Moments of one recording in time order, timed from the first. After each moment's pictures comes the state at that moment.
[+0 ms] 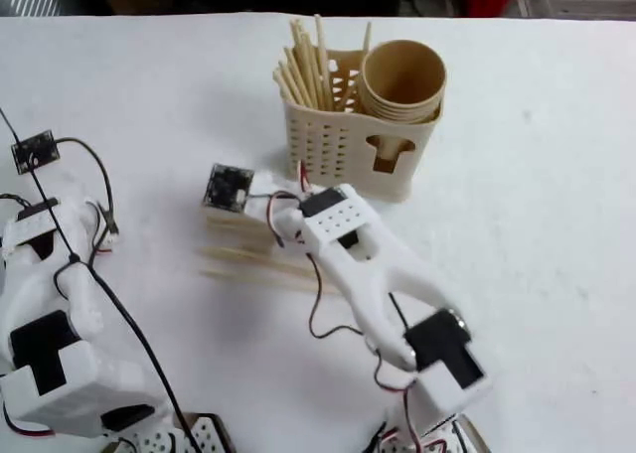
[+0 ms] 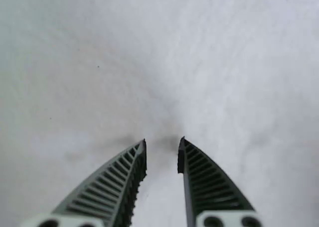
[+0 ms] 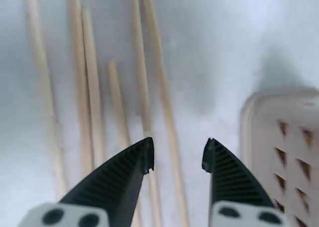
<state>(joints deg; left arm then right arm) -34.7 2.9 37.4 42.3 2.1 -33.8 6.3 25.7 43.2 48.7</state>
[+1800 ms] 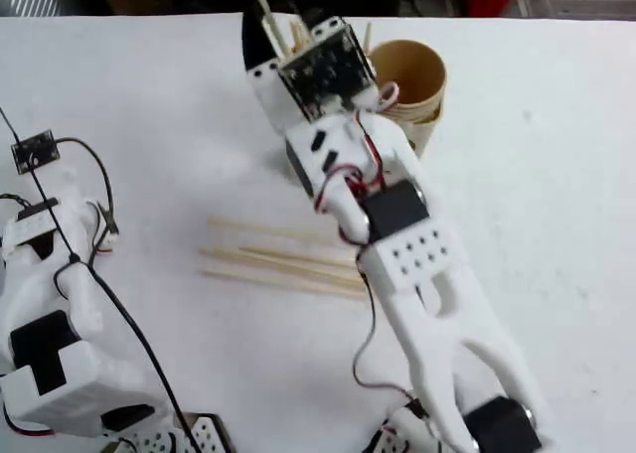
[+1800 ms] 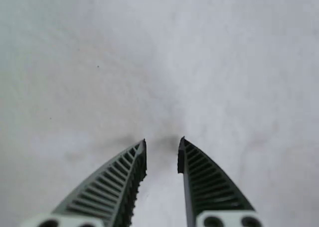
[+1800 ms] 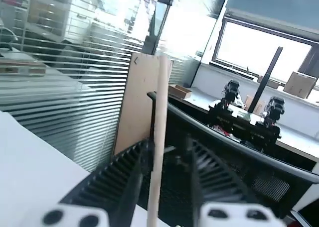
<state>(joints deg) -34.7 2.9 37.4 42.3 2.1 -30.4 -22.3 13.0 9.1 18.4</state>
